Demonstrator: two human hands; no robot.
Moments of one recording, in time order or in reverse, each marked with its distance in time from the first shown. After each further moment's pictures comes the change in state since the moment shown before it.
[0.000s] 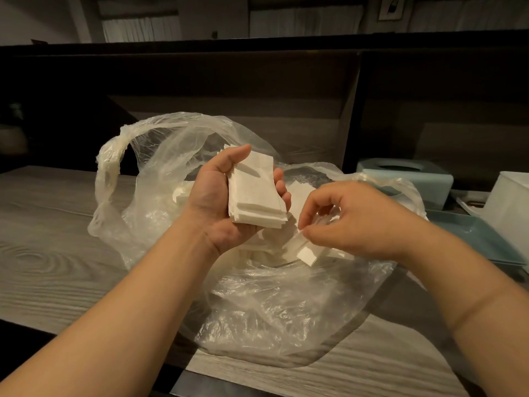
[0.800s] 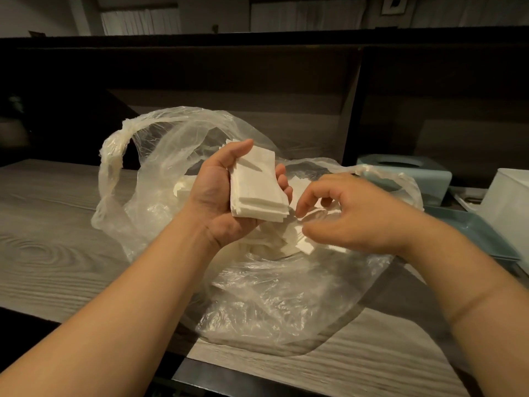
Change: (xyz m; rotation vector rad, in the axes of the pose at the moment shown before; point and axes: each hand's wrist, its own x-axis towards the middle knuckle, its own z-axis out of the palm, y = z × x) left_hand -0.001 -0.001 -0.001 0.013 0.024 0.013; right_hand -0.003 -0.002 -0.007 -0.126 -0.065 -0.004
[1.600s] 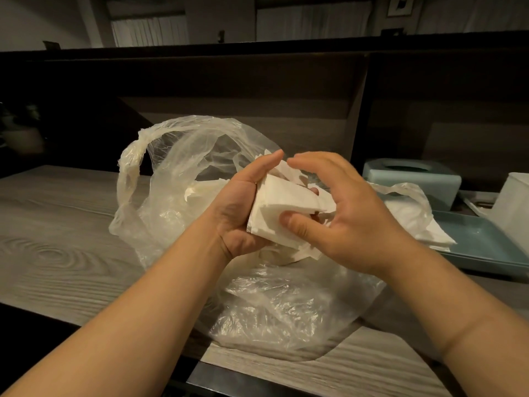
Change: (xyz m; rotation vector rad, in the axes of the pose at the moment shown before) left_hand -0.003 -0.004 0.002 0.230 -0.102 -0.142; right_hand 0.004 -0.011 0.028 0.165 0.364 -0.288
